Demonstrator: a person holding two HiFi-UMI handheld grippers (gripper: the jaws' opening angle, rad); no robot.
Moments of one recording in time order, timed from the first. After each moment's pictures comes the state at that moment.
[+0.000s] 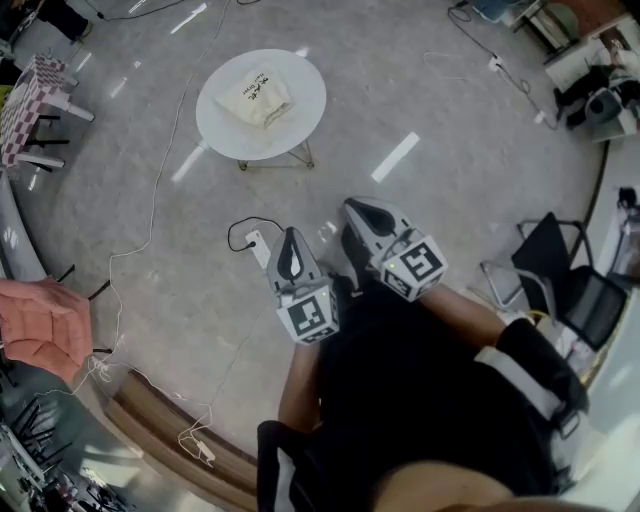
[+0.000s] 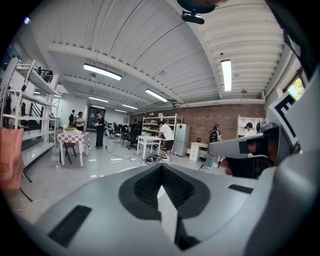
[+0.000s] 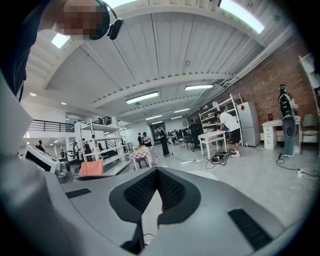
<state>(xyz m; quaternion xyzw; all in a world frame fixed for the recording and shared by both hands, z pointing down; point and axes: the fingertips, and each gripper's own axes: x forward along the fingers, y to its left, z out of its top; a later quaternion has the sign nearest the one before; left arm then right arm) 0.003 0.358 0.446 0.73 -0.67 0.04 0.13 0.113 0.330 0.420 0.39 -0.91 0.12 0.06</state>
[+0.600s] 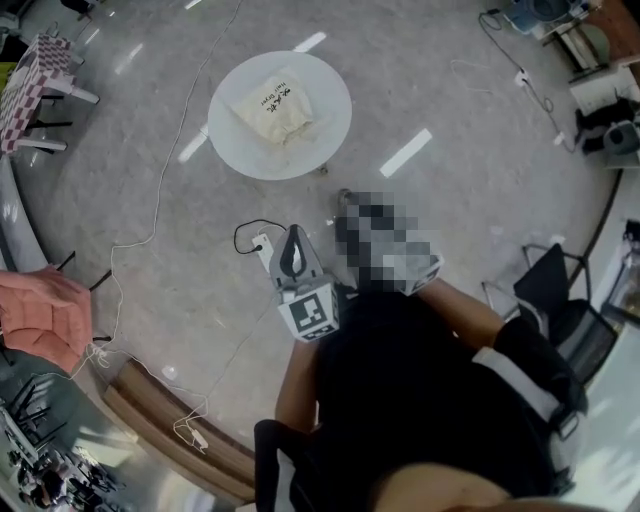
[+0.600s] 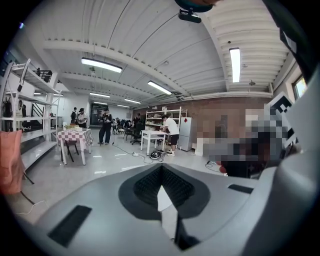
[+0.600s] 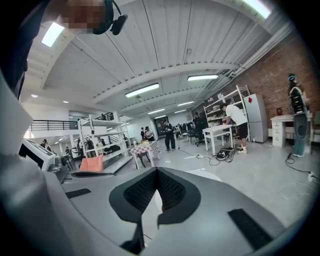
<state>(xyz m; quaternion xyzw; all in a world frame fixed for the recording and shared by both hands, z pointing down) -0.023 0.238 0.476 0.71 -0.69 0.07 0.16 0.076 0.192 0.456 0.35 -0.92 0.13 0.09</state>
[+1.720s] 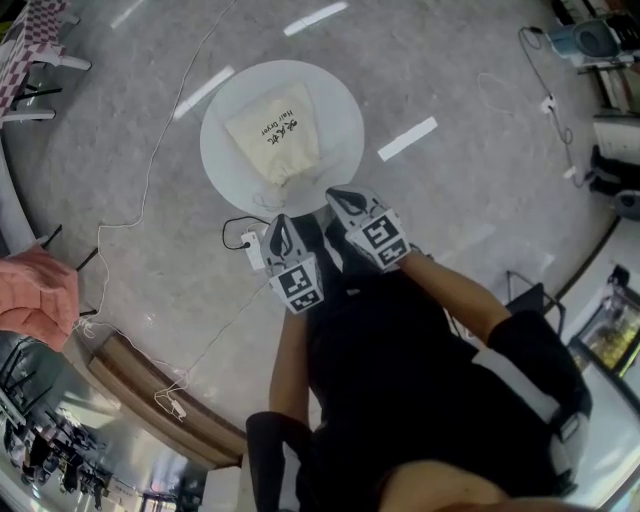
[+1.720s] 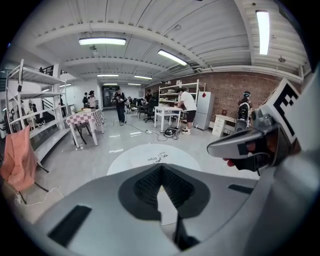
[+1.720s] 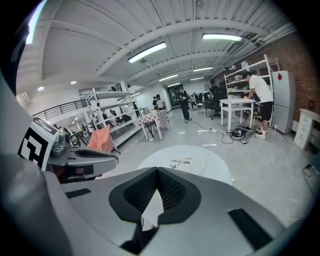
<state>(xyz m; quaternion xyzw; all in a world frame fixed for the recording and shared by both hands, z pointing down) -0.048 0.068 0.623 0.63 -0.71 0.20 0.24 0.048 0.008 0.612 0.24 -0.92 0.19 0.26</state>
